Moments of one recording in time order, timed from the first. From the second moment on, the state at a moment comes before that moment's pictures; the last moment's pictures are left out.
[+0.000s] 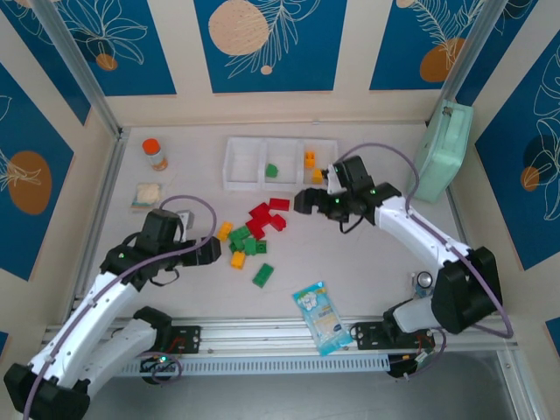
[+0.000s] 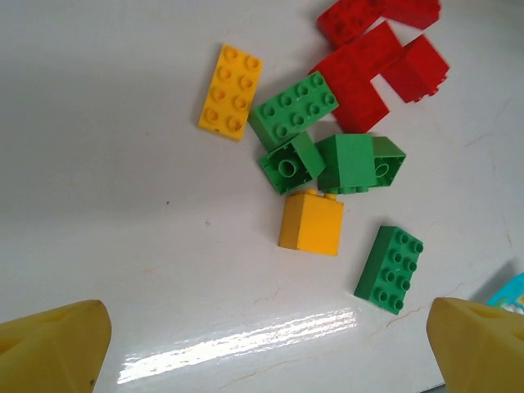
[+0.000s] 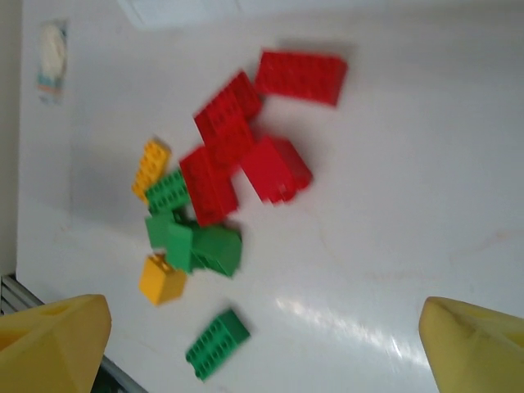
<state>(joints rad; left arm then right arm) -0.42 0.79 0.72 -0.87 0.13 -0.49 0.44 1.36 1.01 -0.60 -0.38 0.55</state>
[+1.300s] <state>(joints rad) -0.66 1.51 0.84 -0.64 0.07 -0.36 0.47 1.13 0.82 -0.74 -0.25 0.62</state>
